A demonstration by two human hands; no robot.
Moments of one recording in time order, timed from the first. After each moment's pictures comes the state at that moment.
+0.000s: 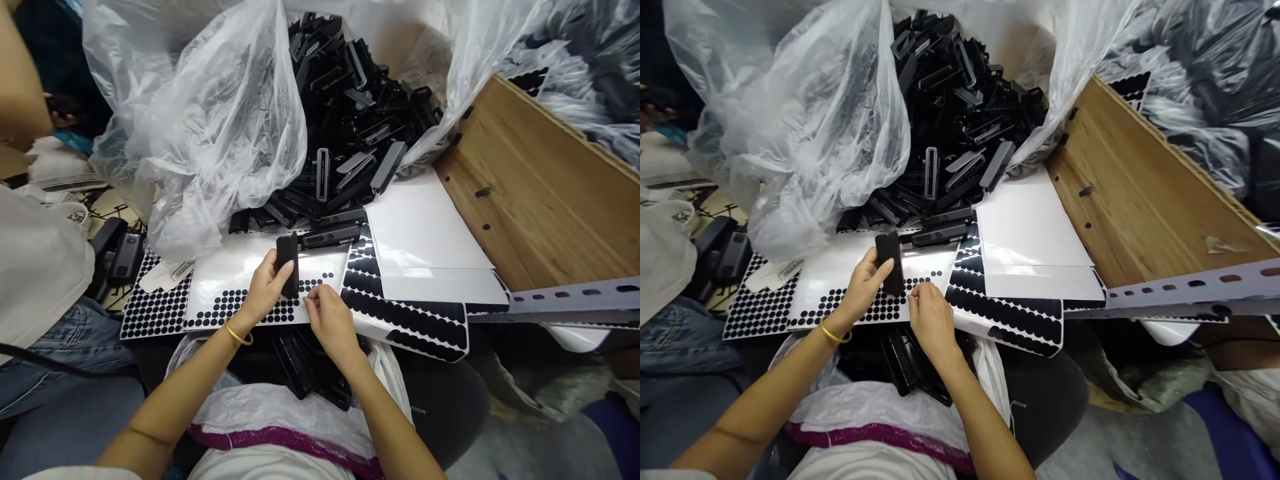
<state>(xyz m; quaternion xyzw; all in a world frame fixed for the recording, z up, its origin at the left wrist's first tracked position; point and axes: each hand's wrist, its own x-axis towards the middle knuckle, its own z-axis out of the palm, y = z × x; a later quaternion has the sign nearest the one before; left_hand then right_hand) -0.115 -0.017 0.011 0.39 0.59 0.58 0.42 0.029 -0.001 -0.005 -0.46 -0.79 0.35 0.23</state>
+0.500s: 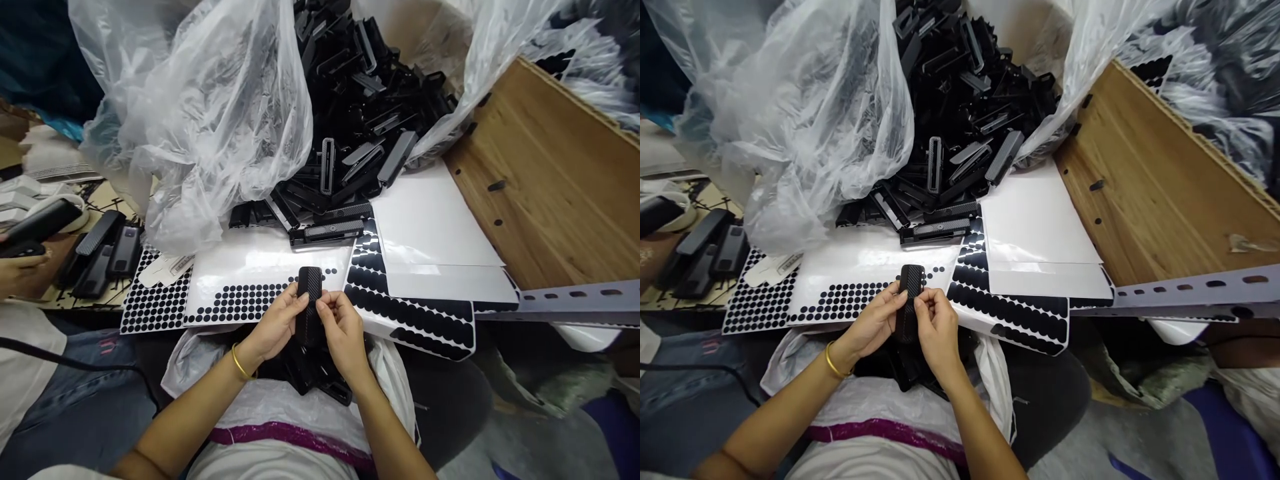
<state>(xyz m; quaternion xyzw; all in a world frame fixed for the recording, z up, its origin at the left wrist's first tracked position) -0.078 -0.054 0.006 0.12 0.40 0.58 0.70 0.036 -0.021 0.004 -0.48 -0.59 0.56 0.34</state>
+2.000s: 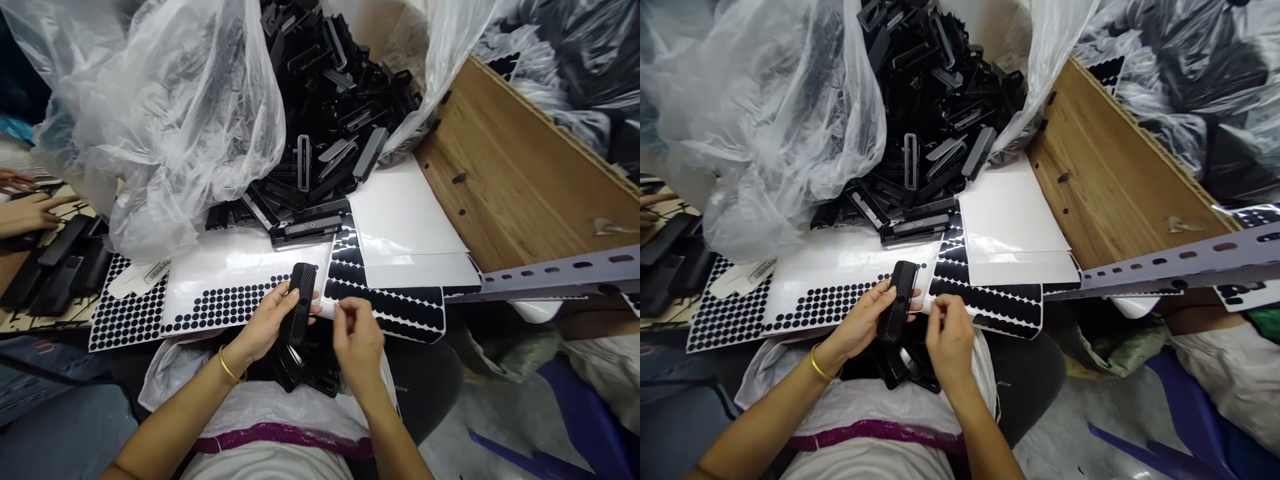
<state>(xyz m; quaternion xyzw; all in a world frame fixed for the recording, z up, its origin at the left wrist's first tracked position) -0.071 -0.049 0.009 0.17 0.45 0.52 0.71 0.078 -0.029 0.005 -0.54 -0.73 0.21 0.36</state>
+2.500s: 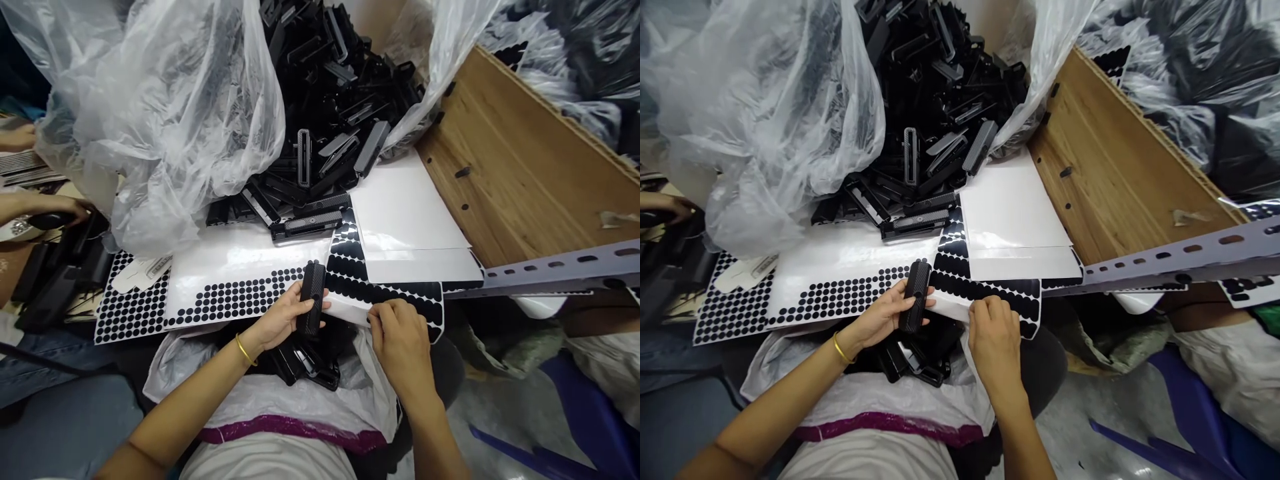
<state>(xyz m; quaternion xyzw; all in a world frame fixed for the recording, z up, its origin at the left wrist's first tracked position) -0.064 -0.045 -0.010 0.16 0.38 0.48 0.77 0.136 -0.015 0.011 -0.50 -0.85 0.02 0.16</state>
